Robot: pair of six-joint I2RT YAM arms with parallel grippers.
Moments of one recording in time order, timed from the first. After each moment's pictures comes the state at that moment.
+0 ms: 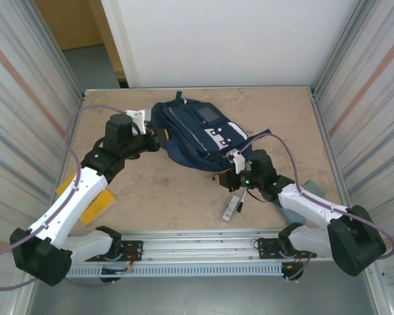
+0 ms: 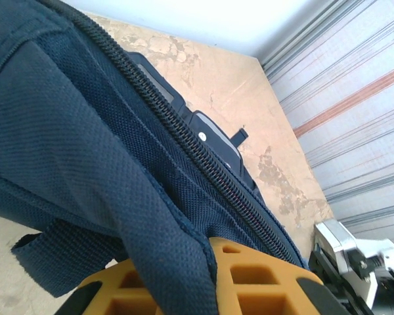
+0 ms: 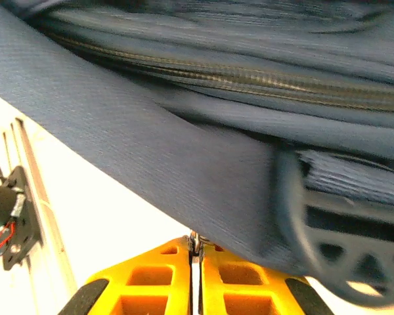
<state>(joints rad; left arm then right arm) -0.43 1.11 1.01 -0.35 0.28 -0.53 0.57 1.14 0.50 0.06 -0.52 0.31</state>
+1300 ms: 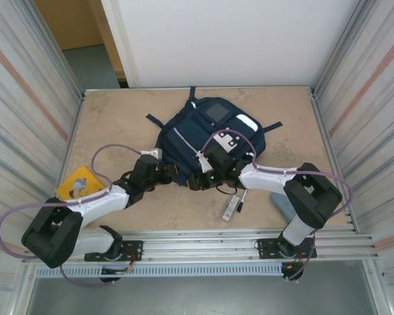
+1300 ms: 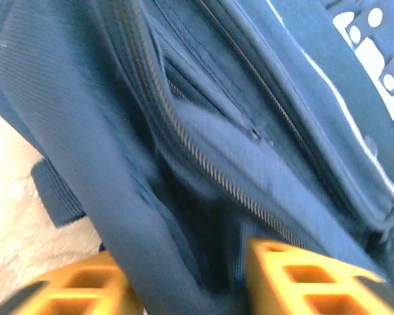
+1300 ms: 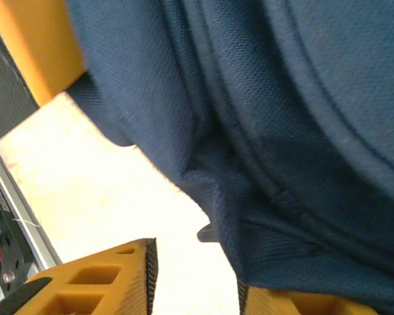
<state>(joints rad) -0.59 1.24 0.45 0.12 0.01 -0.69 0.81 1.62 0.86 -0.10 -0.35 0.51</state>
